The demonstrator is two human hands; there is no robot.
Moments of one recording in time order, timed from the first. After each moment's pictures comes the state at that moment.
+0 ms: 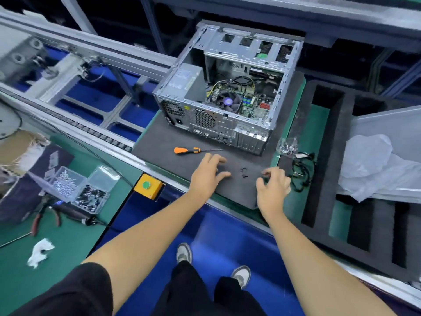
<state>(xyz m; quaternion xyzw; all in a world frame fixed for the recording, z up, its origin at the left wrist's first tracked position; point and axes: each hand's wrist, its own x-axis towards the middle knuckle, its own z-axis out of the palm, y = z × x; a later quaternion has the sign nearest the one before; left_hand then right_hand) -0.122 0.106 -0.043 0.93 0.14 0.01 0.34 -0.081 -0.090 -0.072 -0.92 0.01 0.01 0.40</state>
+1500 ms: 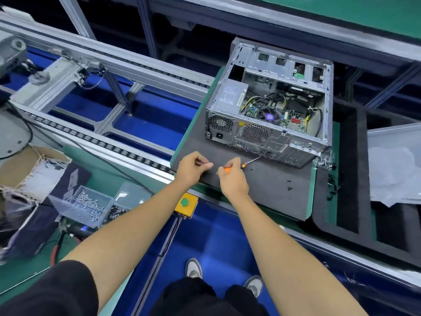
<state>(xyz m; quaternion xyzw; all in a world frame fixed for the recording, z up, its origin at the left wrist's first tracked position) -0.130 0.328 -0.048 0.82 0.21 -0.01 0.54 -0.115 0.175 -0.025 -0.90 0.06 0.18 0.39</state>
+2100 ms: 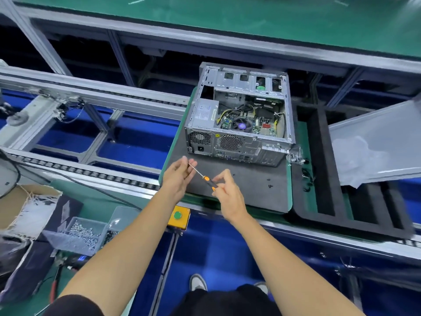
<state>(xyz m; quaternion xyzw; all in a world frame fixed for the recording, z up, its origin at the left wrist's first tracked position) -0.130 0.315 0.005 0.40 0.31 0.01 0.86 -0.169 0.131 0.023 -0.84 -0.06 0.13 0.52</state>
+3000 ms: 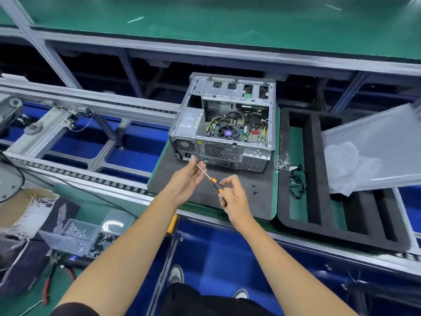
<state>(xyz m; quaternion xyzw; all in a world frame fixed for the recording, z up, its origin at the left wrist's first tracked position) -0.120 0.237 0.049 0.39 0.25 -0.07 0.88 -0.153 0.055 0.046 -0.68 0.01 0.17 0.71</state>
